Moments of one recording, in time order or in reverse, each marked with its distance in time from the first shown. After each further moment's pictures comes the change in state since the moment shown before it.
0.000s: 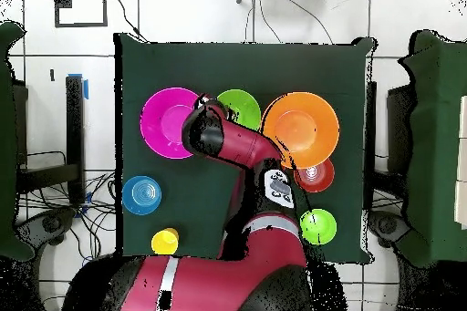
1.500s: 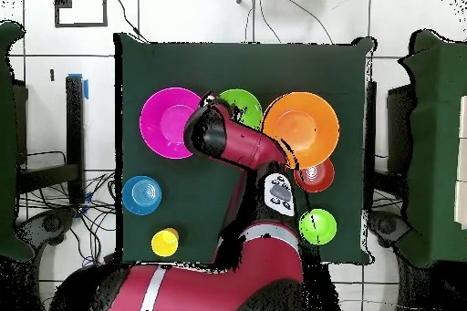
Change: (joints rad) arm 0.025 -0.028 -0.060 0.003 0.019 0.000 0.000
